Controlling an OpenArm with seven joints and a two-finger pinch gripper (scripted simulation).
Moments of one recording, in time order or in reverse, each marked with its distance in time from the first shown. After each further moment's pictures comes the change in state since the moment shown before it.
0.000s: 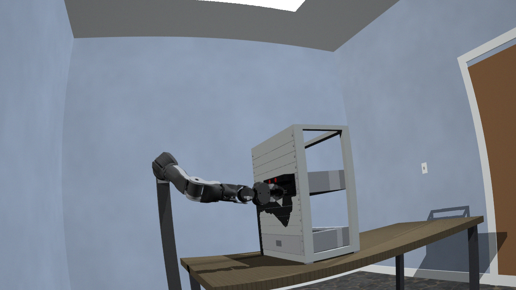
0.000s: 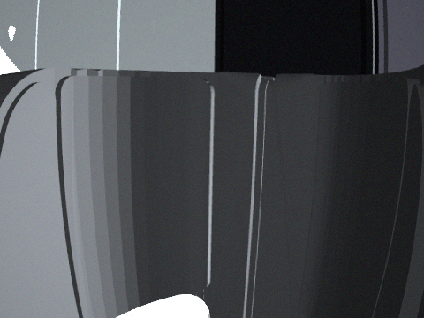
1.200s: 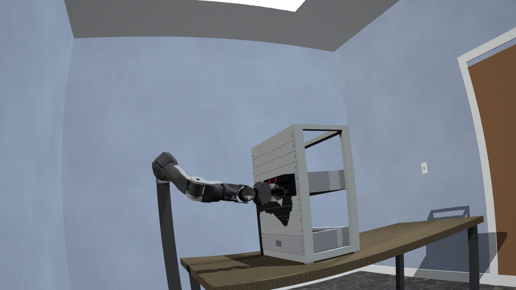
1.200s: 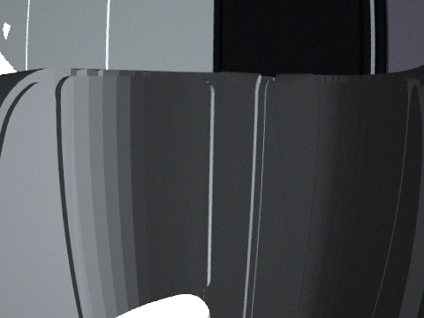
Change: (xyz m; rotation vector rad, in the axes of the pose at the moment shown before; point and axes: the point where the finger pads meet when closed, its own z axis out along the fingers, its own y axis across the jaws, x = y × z) arm 0.002 0.001 0.005 0.006 -0.006 -0.003
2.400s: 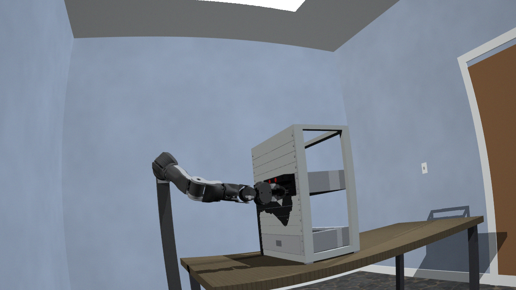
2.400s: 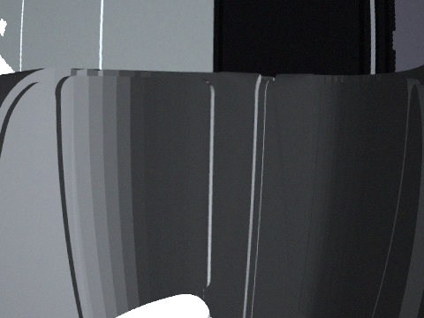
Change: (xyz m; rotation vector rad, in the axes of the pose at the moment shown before) arm 0.000 0.000 0.003 0.001 -0.003 -0.001
